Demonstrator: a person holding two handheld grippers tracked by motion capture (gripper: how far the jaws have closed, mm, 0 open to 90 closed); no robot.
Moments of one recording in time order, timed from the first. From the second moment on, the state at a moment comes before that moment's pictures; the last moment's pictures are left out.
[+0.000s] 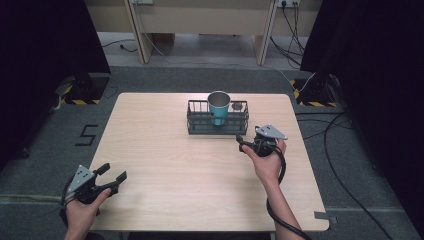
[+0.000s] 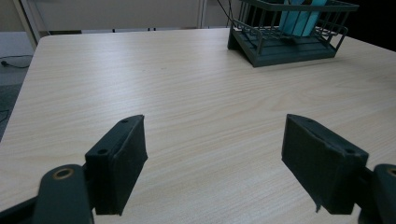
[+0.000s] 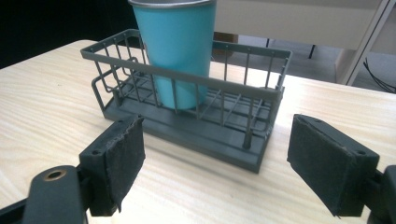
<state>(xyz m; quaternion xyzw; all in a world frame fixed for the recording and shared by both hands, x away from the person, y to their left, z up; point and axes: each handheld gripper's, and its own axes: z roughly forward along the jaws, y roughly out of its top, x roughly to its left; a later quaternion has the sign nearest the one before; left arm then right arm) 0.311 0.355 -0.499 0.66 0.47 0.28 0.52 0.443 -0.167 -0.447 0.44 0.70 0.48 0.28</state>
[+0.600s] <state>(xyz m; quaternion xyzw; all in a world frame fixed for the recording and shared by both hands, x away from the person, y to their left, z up) 0.311 0.355 -0.498 0.66 0.47 0.28 0.52 0.401 -0.193 -0.458 0.45 0.69 0.48 0.29</state>
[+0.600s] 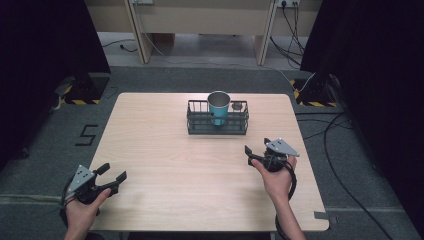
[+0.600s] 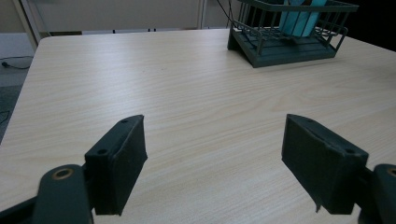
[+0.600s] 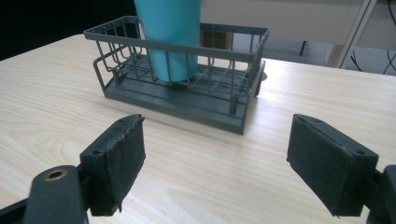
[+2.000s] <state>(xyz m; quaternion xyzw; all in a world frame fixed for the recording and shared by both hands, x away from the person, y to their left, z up) 0.311 0.354 -0.498 0.66 0.46 0.28 0.51 0.343 -0.238 -0.495 0.48 0.67 0.47 0.31</state>
